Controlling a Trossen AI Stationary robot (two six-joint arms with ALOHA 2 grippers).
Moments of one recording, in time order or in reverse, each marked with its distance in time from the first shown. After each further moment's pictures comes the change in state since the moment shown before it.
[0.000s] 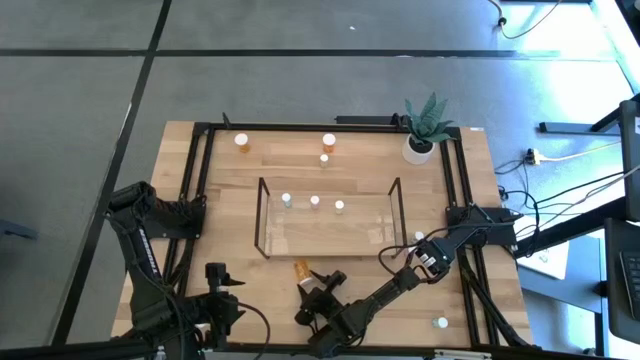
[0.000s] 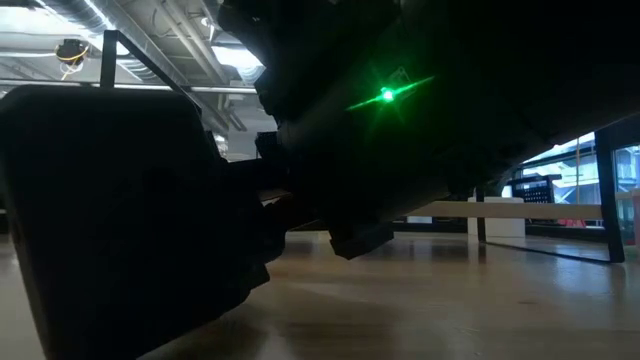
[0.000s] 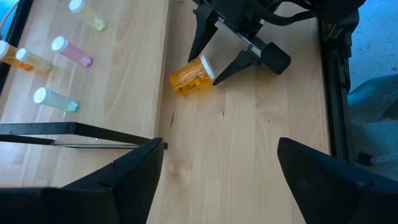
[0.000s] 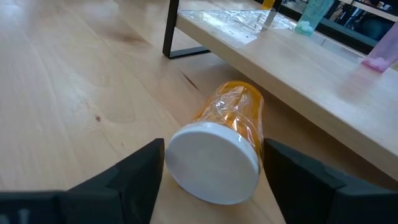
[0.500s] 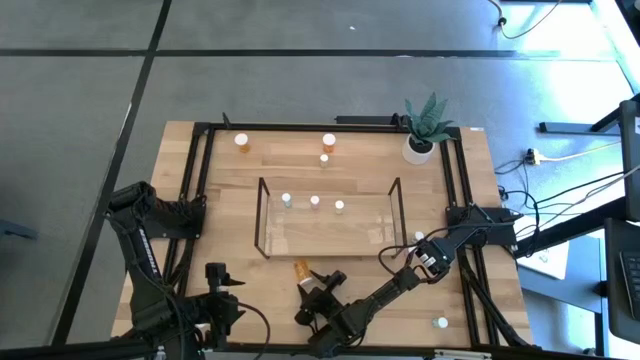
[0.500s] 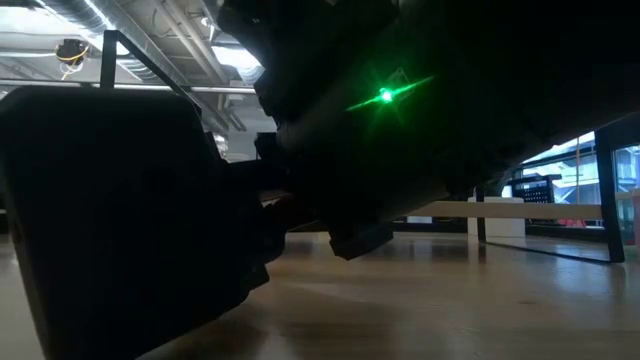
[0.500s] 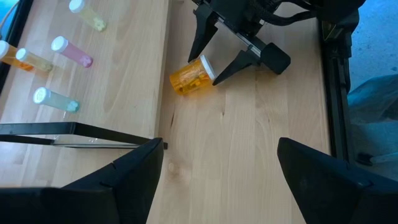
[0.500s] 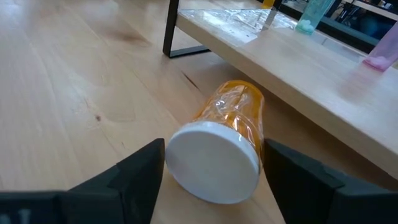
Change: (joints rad) left arm 0.000 0.000 0.000 0.000 0.000 0.000; right arm 0.000 0.000 0.000 0.000 -0.005 0.003
